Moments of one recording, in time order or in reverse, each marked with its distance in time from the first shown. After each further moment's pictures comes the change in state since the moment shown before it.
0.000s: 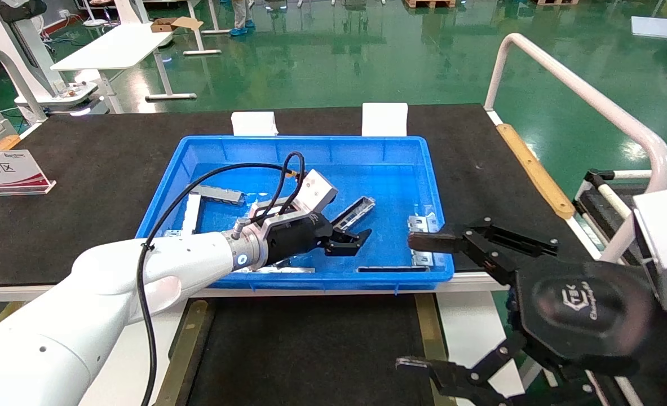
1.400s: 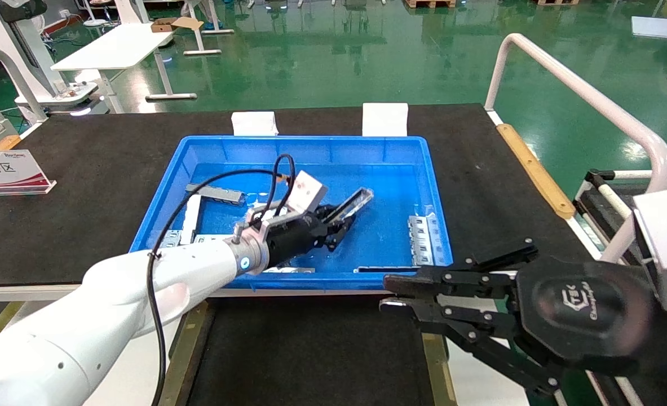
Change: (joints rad) left arm -0.023 -0.010 0.313 0.022 -0.392 -0.145 -0.021; right arm 0.000 0.000 0.000 0.000 0.000 0.000 0.000
